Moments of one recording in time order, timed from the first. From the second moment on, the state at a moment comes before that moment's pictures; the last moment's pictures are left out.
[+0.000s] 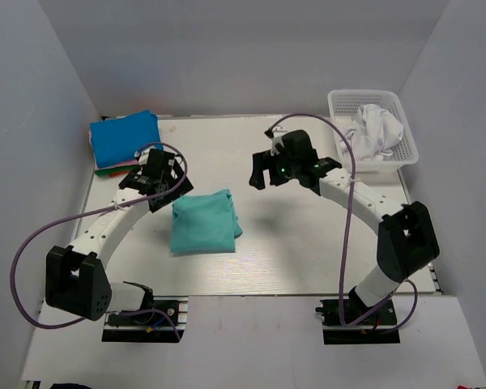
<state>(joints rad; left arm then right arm) -0.30 1.32 1.04 -0.66 -0.25 -0.75 0.58 1.59 1.24 -0.29 -0.23 0.20</state>
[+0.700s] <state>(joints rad) -0.29 1.23 0.75 -0.61 -0.26 -0.95 0.90 1.76 1.10 -0.20 -0.22 0.42</state>
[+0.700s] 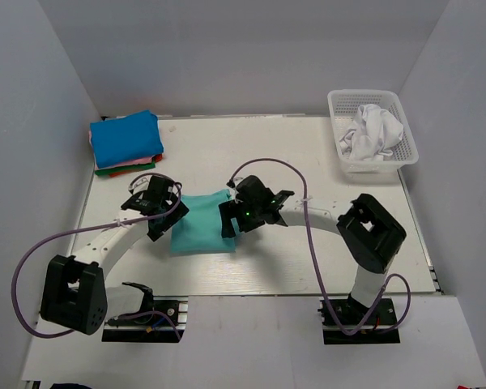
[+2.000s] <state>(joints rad) -0.29 1.17 0.58 -0.48 -0.21 -1.04 0.82 1.94 1.13 0.15 -0.63 0.60</state>
